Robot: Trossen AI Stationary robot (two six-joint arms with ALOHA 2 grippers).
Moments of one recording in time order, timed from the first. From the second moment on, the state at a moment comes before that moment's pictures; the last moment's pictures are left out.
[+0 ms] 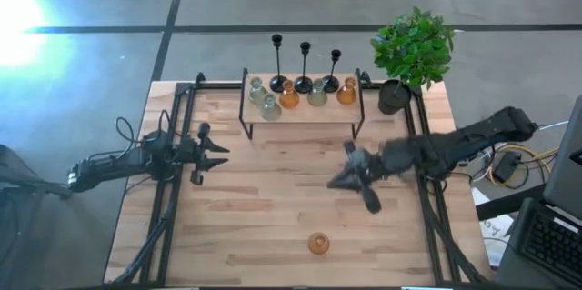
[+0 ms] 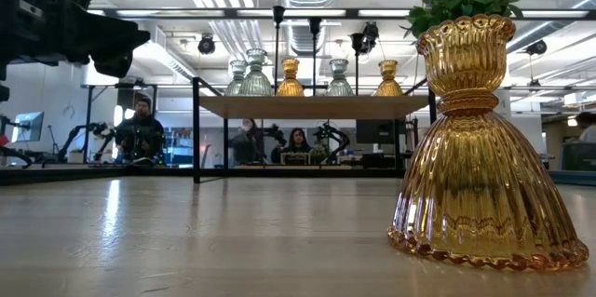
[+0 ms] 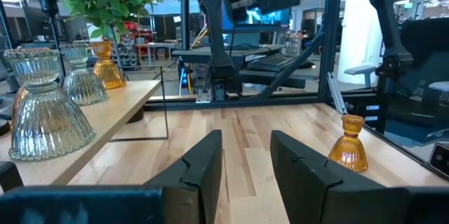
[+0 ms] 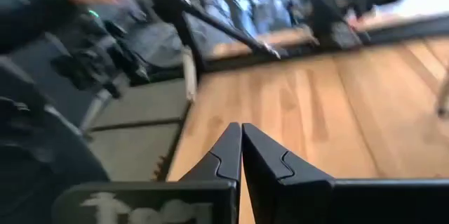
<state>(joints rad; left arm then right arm) 0.20 0.00 0.01 0.05 0.26 0.02 0.30 1.15 0.93 -0.05 0.02 0.38</state>
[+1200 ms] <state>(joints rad) 0.20 0.01 0.01 0.05 0.26 0.02 0.77 1.34 0.44 0.26 0.40 0.69</state>
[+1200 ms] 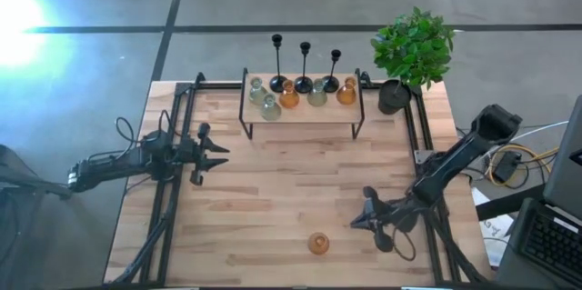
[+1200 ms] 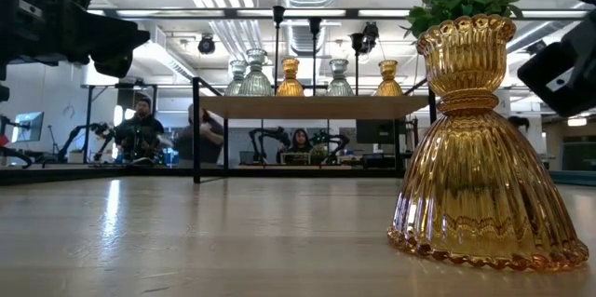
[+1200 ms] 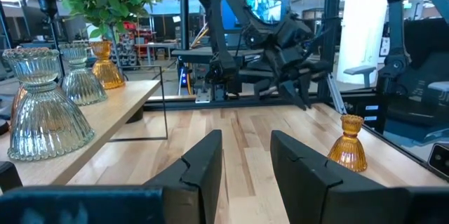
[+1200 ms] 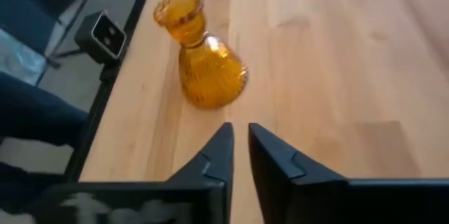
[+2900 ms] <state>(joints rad) 0.20 0.03 0.01 0.05 0.26 0.02 0.64 1.90 0.78 0.63 0.31 0.49</state>
